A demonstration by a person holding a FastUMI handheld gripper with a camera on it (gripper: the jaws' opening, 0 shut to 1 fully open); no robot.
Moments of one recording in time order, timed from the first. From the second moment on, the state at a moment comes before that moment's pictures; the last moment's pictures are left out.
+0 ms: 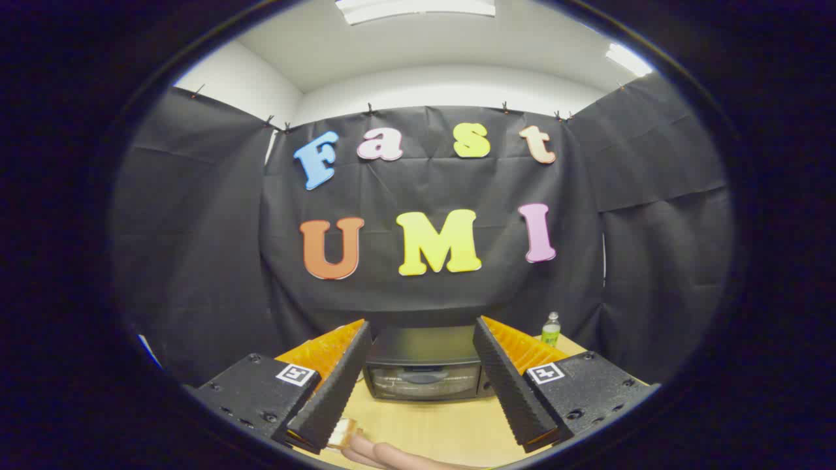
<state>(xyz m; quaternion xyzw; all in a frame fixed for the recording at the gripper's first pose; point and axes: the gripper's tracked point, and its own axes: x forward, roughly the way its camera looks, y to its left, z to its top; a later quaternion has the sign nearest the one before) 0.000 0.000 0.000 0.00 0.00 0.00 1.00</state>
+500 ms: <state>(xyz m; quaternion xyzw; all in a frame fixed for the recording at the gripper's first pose) -0.006 -0.027 -0.020 0.00 0.03 -0.05 1.00</state>
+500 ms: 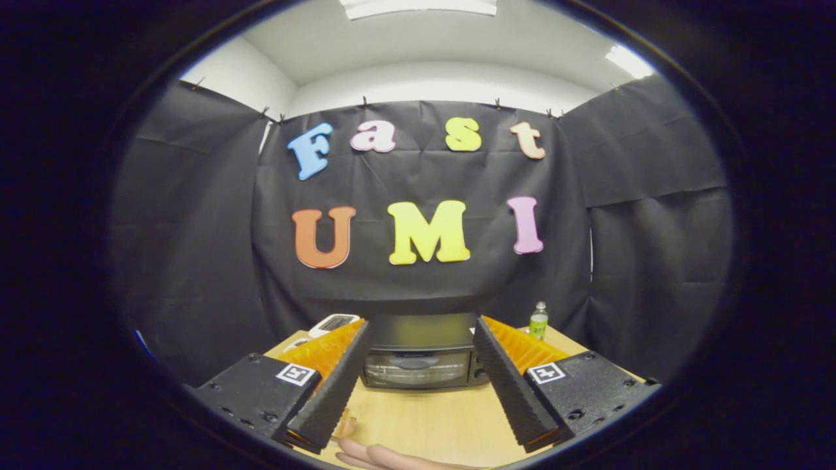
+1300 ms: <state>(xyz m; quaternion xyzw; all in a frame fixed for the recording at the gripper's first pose) 0.026 -0.033 -0.026 0.00 0.01 -0.05 1.00</state>
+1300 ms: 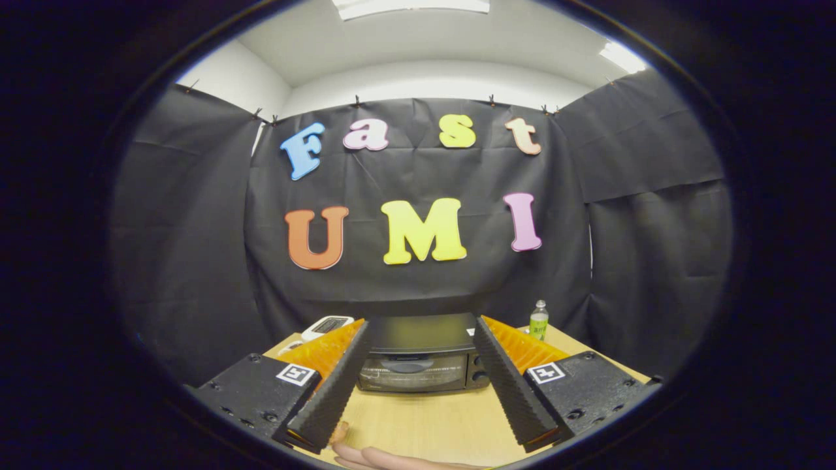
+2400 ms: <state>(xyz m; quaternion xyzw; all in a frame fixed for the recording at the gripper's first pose) 0.222 -0.039 -0.176 -0.03 0.10 -0.06 0.99</state>
